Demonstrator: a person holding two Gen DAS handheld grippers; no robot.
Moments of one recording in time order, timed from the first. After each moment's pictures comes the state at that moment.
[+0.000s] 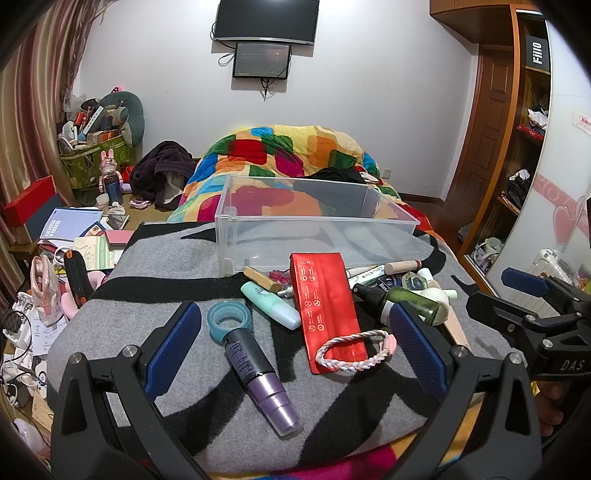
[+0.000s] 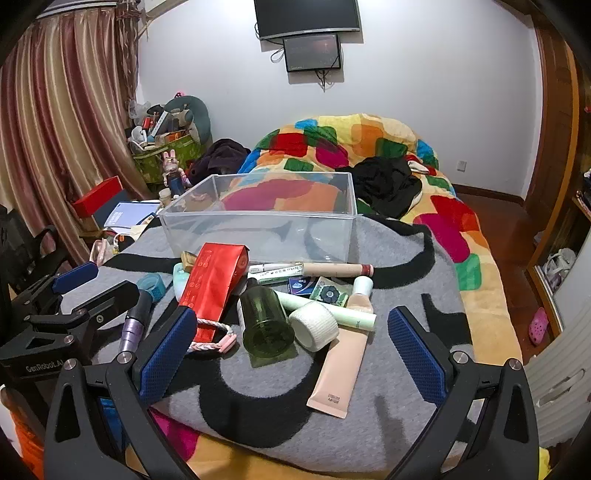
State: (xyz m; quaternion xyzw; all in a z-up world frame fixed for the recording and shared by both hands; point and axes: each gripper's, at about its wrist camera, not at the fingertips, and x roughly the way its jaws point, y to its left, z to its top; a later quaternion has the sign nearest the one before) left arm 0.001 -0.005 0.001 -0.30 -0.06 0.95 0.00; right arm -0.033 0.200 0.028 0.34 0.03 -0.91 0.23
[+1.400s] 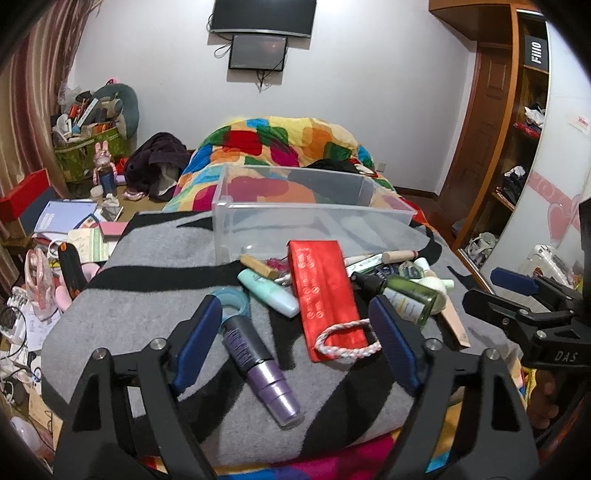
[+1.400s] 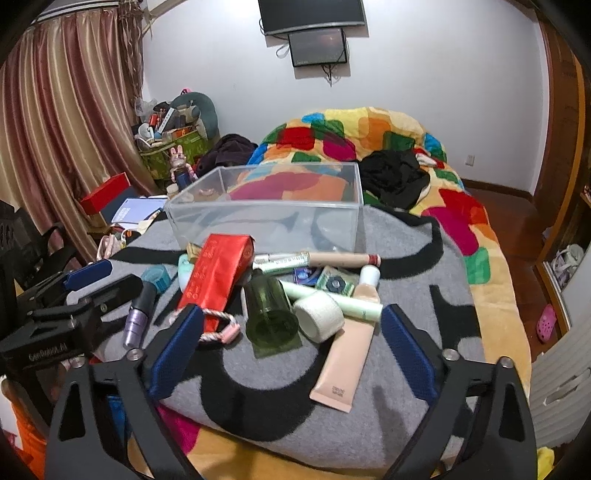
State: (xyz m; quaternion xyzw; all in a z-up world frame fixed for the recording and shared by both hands) left arm 0.001 -0.009 -0.007 -0.32 -0.07 0.94 0.01; right arm -0.035 0.206 0.018 0.36 0.02 -0.90 0.25
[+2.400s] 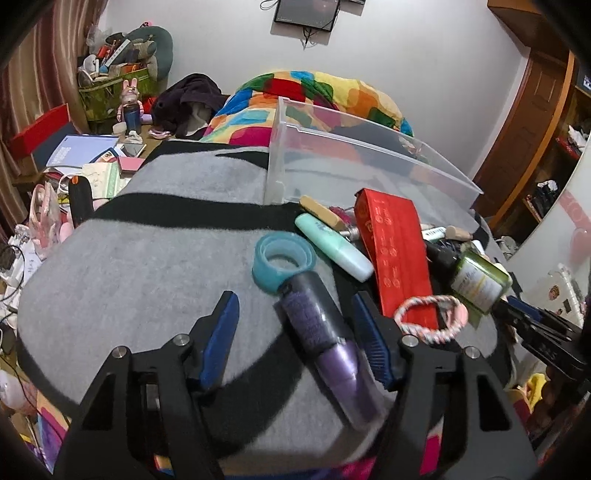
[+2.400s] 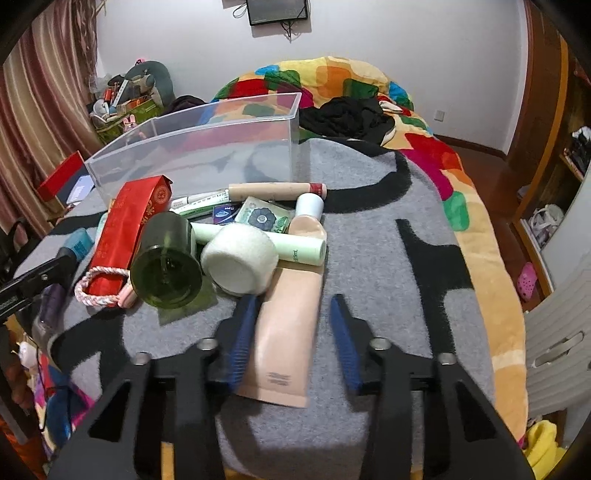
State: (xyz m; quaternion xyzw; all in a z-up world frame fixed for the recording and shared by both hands) left arm -0.011 -0.050 -0.058 -0.39 -0.13 0.91 -0.04; right arm -0.065 0.227 -0.043 0.42 0.04 -0.89 0.18
